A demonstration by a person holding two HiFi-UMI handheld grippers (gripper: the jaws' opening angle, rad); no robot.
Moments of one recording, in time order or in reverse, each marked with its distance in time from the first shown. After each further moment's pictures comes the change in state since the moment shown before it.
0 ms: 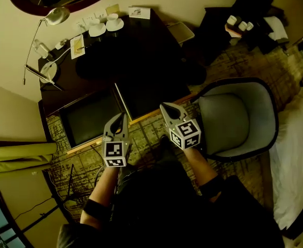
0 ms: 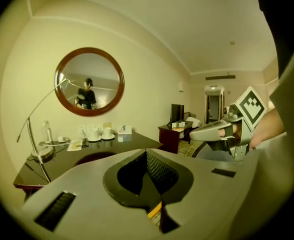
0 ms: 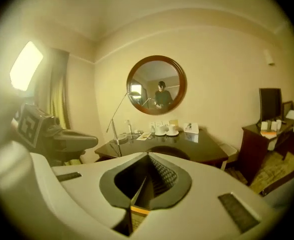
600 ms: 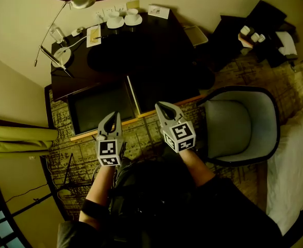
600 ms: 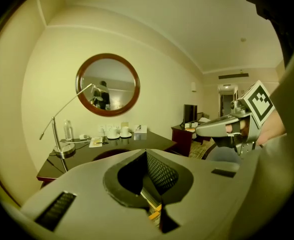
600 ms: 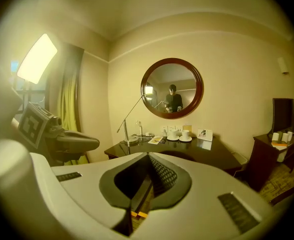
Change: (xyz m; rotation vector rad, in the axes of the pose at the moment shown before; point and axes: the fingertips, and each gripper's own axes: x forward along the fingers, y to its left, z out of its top) left arm -0.069 0.059 -0.016 -0.053 0.004 0.147; right arm 0.020 0.085 0.017 -0.103 -0.019 0.080
